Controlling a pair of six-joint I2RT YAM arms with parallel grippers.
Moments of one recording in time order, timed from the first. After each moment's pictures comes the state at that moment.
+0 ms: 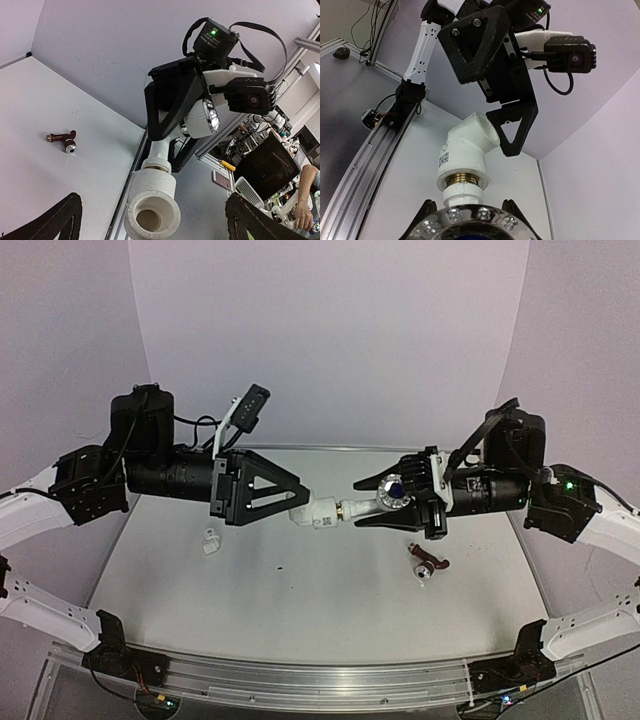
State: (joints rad) left arm -1.10 1.13 1.23 -0.25 0.45 -0.50; right arm 1.04 1.11 1.17 -0.26 -0.45 -0.71
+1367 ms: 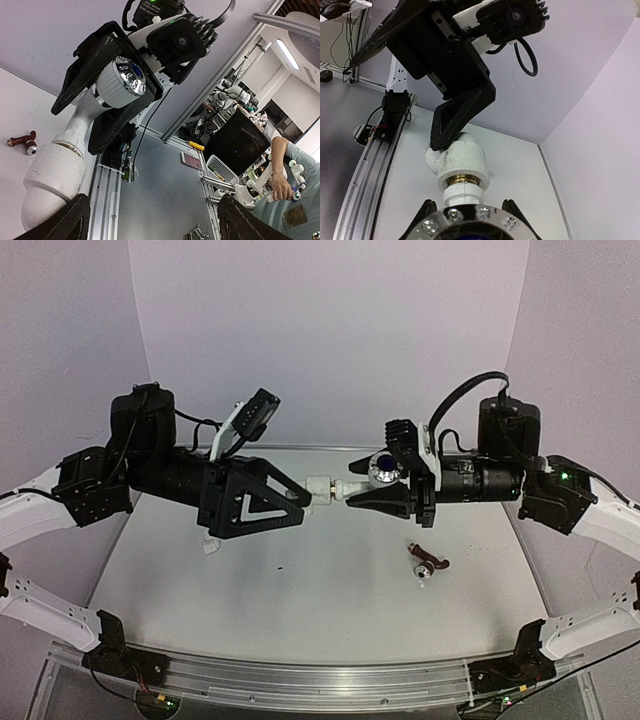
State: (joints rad) left arm -1.11 1.15 1.23 -0.19 0.66 -0.50; right arm 1.04 1.15 1.22 -0.25 -0.37 -0.53
